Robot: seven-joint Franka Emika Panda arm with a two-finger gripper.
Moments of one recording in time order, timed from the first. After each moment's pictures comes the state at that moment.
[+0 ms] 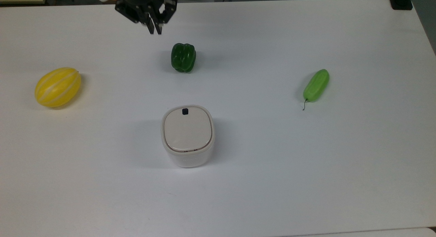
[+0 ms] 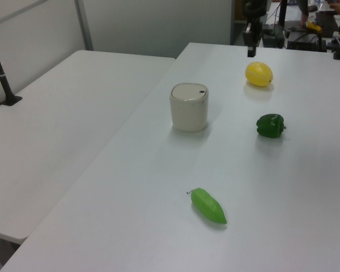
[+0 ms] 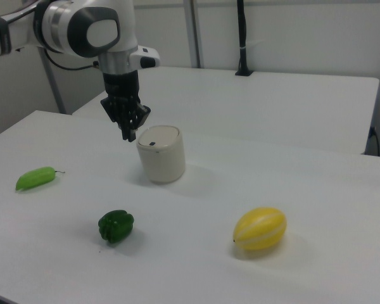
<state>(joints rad) 0.03 0.18 -0.08 -1.48 0.07 1.61 -0.06</state>
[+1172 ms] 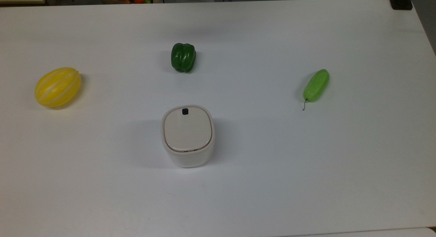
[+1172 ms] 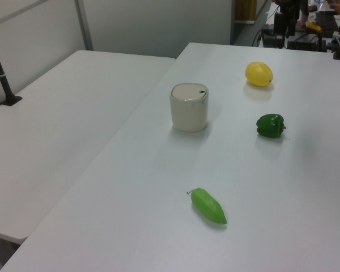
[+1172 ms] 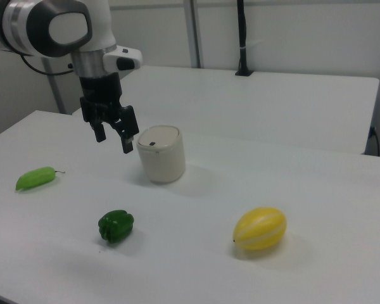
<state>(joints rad) 0.00 -0.08 -0.08 -1.72 -0.03 1.59 0.06</state>
